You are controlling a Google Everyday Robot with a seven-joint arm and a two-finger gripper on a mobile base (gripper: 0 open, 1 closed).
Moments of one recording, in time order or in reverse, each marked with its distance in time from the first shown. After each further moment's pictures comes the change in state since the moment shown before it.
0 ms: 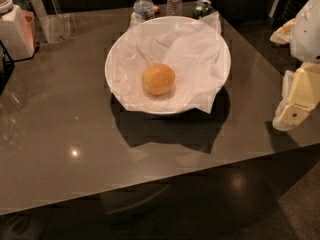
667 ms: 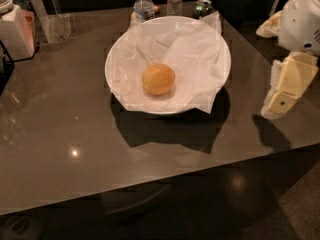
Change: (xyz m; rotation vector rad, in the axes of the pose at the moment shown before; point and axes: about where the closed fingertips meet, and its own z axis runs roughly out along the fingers) arm -0.021 -0.013 0.003 -0.028 -0.064 -0.039
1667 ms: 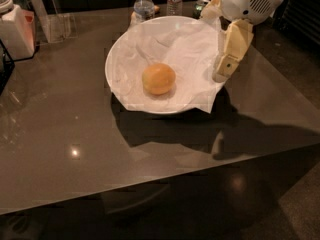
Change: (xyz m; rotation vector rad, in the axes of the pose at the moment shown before) arm -0.100 -0.055 0.032 -0.116 -0.210 -0.151
